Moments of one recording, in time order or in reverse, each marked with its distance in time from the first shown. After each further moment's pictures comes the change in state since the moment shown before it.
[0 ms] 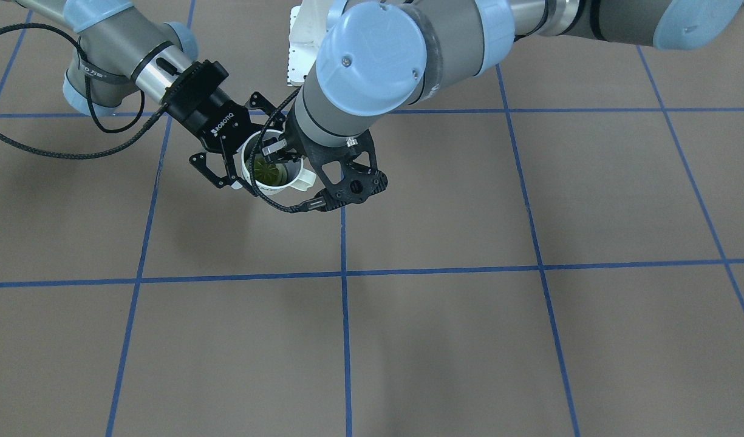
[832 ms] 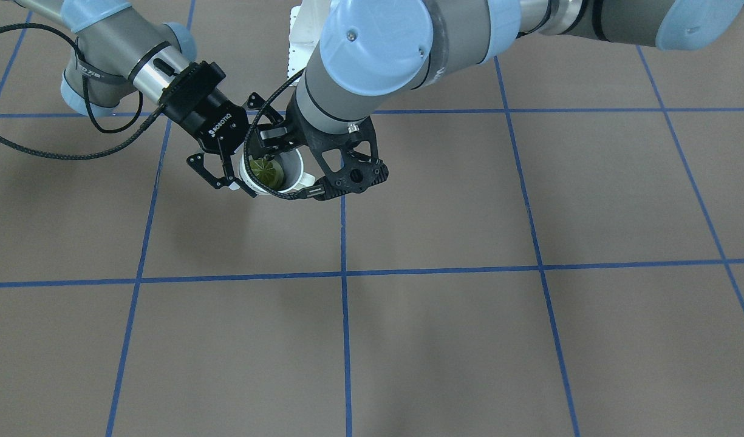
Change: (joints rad) left arm -0.007 0.010 -0.050 0.001 0.011 0.009; right arm 0.006 -0.007 0.001 0.001 0.001 0.005
